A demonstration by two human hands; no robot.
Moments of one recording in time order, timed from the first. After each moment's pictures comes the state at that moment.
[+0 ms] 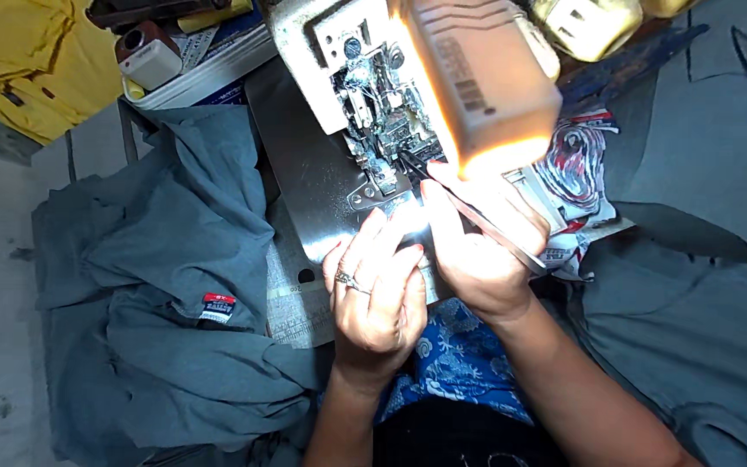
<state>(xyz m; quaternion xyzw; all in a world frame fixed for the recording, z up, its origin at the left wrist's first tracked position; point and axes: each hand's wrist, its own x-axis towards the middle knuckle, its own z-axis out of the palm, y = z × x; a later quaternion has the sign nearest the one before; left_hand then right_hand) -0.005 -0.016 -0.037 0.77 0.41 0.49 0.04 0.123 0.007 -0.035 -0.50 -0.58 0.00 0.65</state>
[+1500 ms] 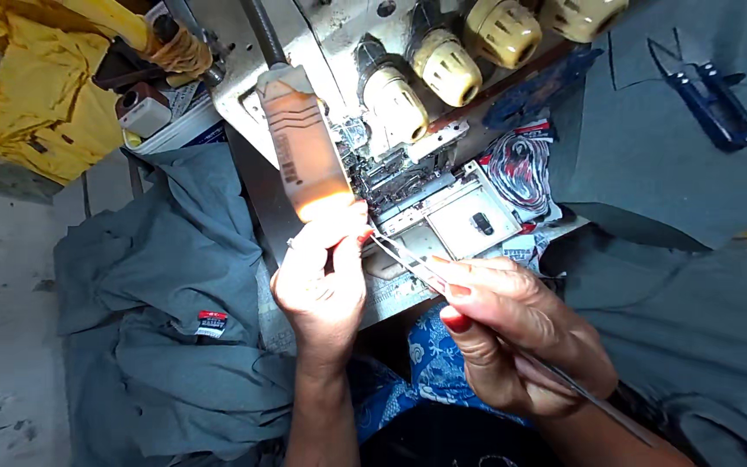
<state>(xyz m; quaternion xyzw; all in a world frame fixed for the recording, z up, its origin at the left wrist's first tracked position) 0.003 0.014 -0.001 0.73 0.37 0.55 0.17 0.146 -0.064 -0.019 -0.39 -0.60 0.10 0.69</state>
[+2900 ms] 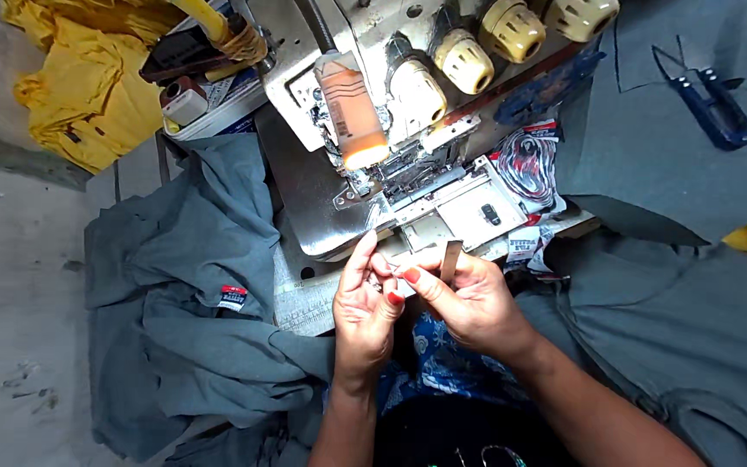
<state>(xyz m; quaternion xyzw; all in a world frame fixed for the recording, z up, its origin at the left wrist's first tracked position) -0.002 -0.048 -0.042 0.44 0.24 0.58 0.64 0.132 -0.061 -0.029 -0.37 -0.49 0.47 0.63</state>
